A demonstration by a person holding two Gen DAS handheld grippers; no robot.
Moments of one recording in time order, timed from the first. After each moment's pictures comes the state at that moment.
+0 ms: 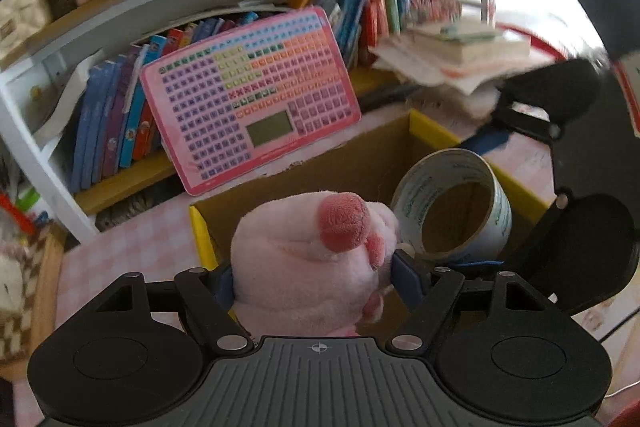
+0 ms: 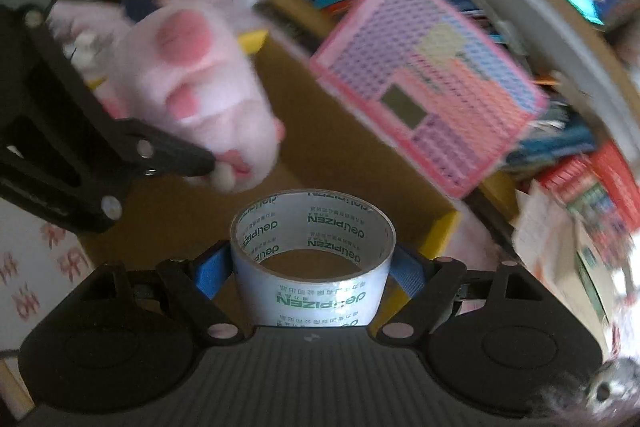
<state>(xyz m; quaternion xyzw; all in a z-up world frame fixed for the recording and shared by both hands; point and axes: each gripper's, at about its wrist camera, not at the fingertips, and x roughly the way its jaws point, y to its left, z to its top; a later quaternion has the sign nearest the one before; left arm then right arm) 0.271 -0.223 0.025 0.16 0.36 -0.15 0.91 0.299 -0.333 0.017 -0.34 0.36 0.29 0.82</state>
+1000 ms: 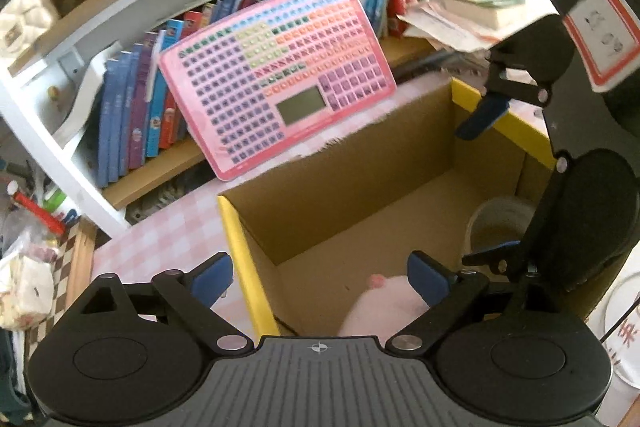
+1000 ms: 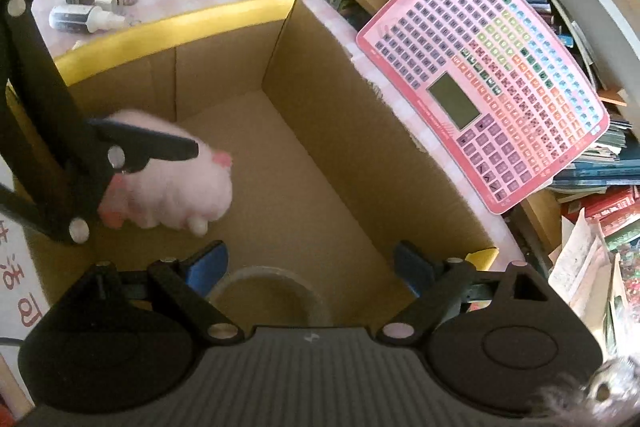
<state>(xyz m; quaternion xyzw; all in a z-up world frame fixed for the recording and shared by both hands) 0.281 -0.216 0.021 0.19 0.37 -0.10 0.90 0.327 -0.324 0.009 -0.37 0.39 0.33 0.78</state>
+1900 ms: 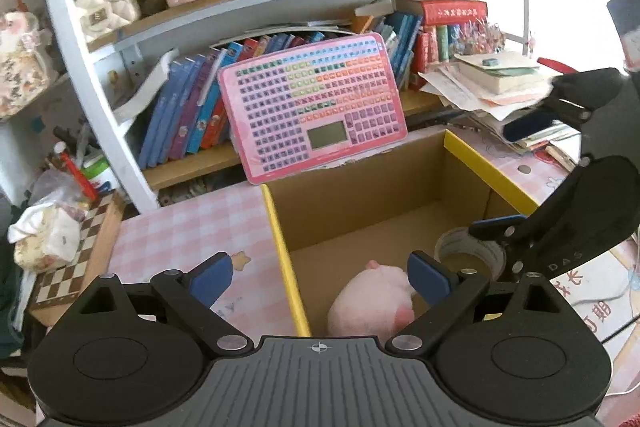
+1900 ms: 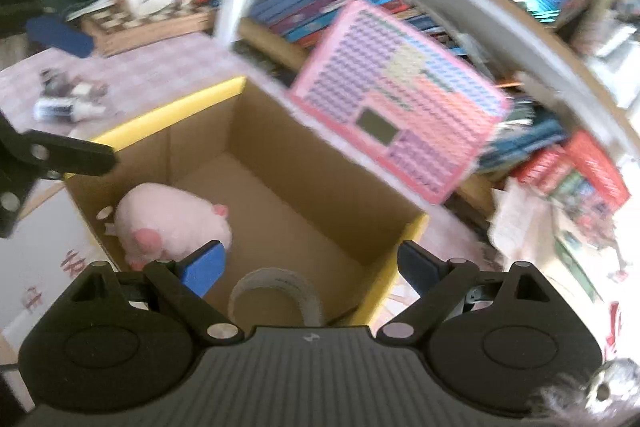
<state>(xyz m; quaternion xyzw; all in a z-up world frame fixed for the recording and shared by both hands) 0.193 -0.191 0.058 0.11 0.31 -0.07 0.94 0.250 -0.354 0.054 -0.27 0.31 0.23 0.88</state>
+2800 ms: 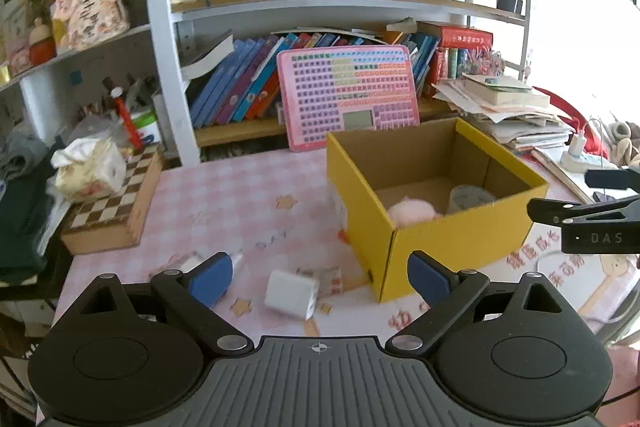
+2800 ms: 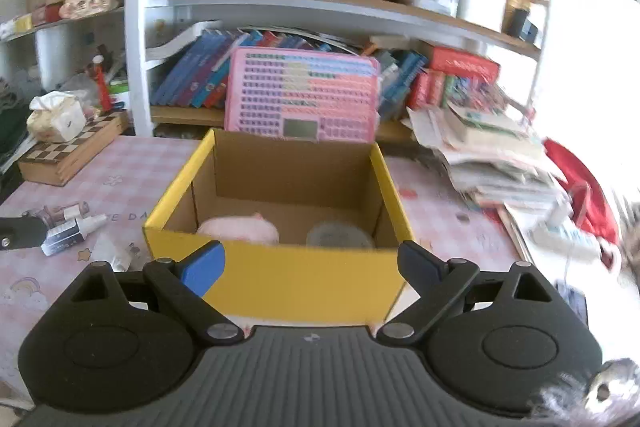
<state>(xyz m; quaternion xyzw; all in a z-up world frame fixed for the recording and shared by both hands) 0.082 -0.072 0.054 0.05 0.30 -0.09 0.95 0.086 -0.311 0.049 -0.05 0.27 0.02 0.96</state>
